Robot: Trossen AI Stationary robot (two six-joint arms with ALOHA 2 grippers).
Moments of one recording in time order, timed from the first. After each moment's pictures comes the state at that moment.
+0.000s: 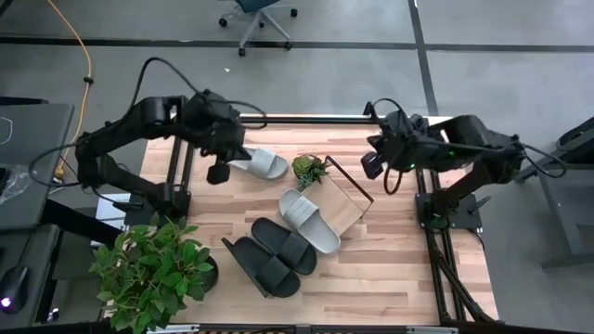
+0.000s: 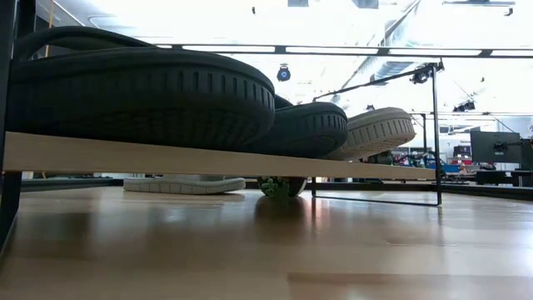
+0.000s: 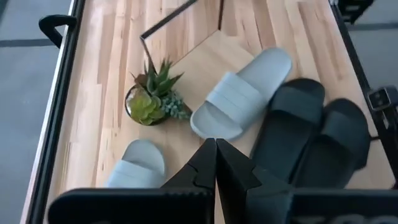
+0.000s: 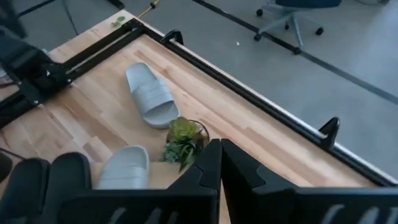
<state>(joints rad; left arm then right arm) 0.33 1.30 1.69 -1.25 0.17 0.22 0.21 1.49 2.09 -1.57 0.71 0.83</state>
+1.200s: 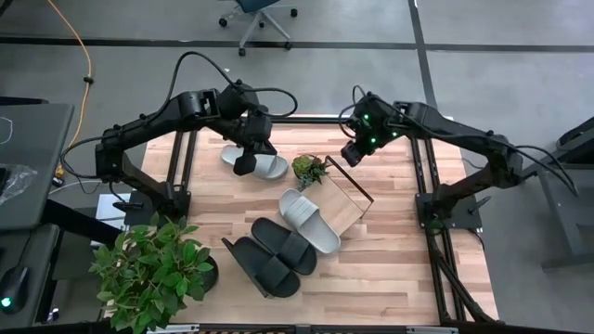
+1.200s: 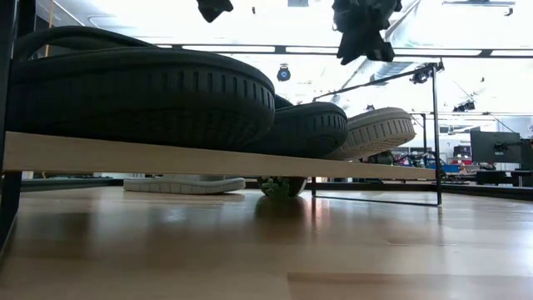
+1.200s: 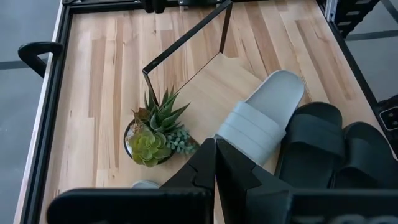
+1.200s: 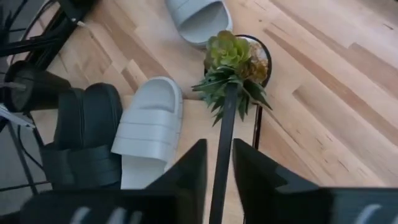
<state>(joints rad) 0.44 1.47 1.69 -1.06 0.32 0.34 -0.39 1.39 1.42 -1.00 -0.23 0.46</state>
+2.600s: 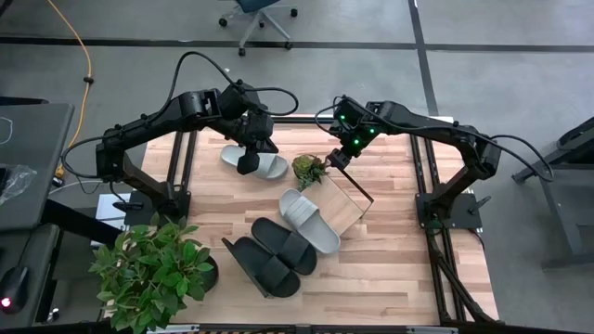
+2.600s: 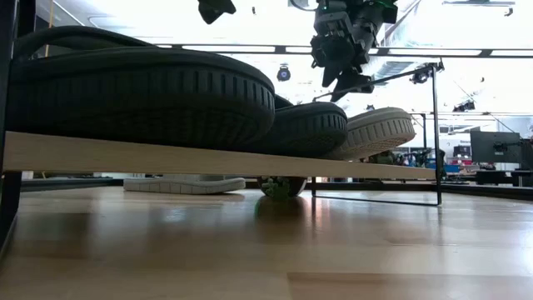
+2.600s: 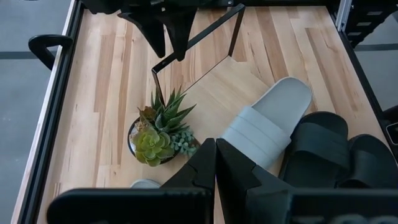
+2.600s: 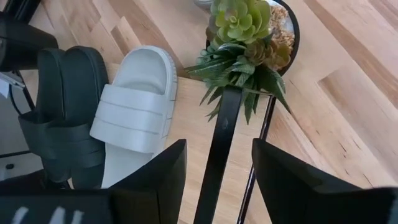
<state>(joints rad) 0.44 1.47 1.69 -1.04 0.30 0.28 -0.45 1.59 1.42 -0.98 -0.40 0.30</state>
